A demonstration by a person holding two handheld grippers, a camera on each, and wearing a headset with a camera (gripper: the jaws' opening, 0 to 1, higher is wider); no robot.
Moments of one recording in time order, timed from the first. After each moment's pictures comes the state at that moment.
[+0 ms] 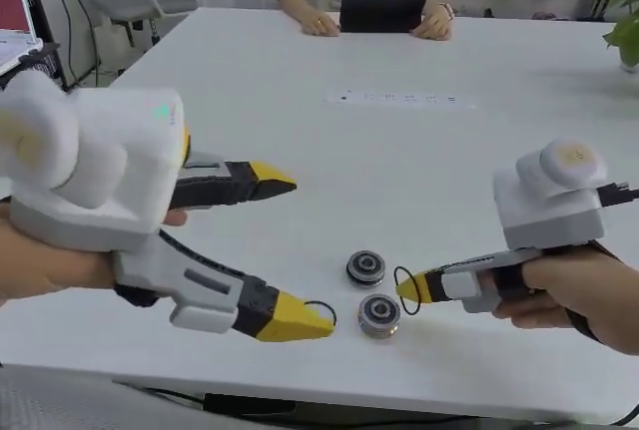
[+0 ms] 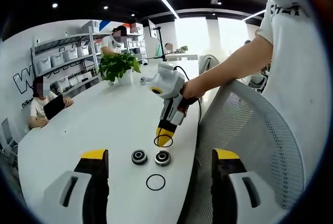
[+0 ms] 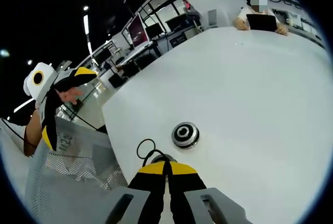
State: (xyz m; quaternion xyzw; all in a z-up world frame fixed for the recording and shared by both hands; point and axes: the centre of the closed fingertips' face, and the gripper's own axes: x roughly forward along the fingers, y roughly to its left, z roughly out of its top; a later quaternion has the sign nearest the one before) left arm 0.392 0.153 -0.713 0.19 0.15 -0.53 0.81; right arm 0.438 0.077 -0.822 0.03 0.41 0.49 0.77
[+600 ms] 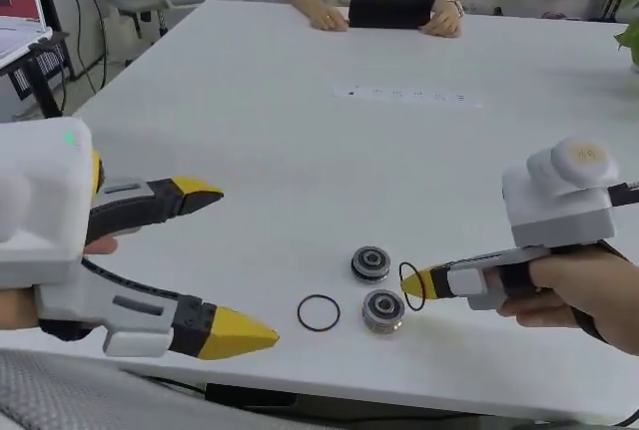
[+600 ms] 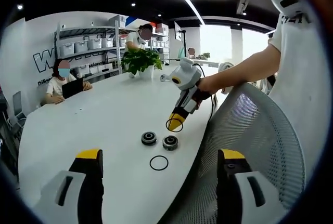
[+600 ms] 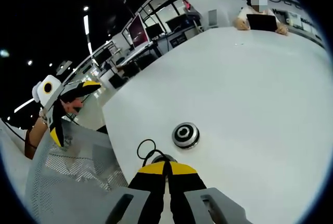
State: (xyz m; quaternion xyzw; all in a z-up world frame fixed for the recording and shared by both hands) left arm 0.384 0.202 -0.735 0.12 0.18 -0.46 0.86; right arm 0.438 0.078 -0.821 0.04 0.41 0.49 0.77
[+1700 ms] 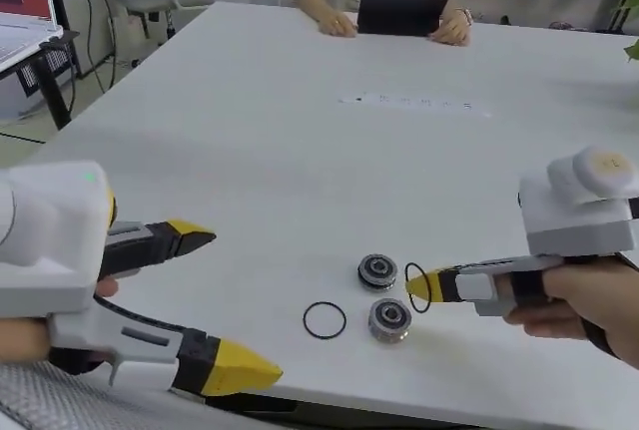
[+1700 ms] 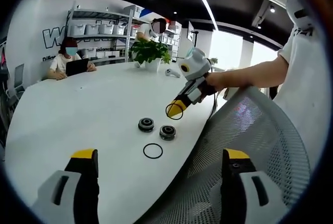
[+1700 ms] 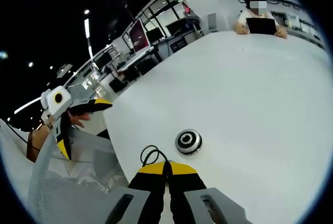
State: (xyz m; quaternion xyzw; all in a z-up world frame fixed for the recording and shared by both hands) left arm 0.380 0.207 -0.761 0.05 0.23 -0.44 0.86; right arm 0.441 0.083 -0.810 0.04 0.40 0.48 0.78
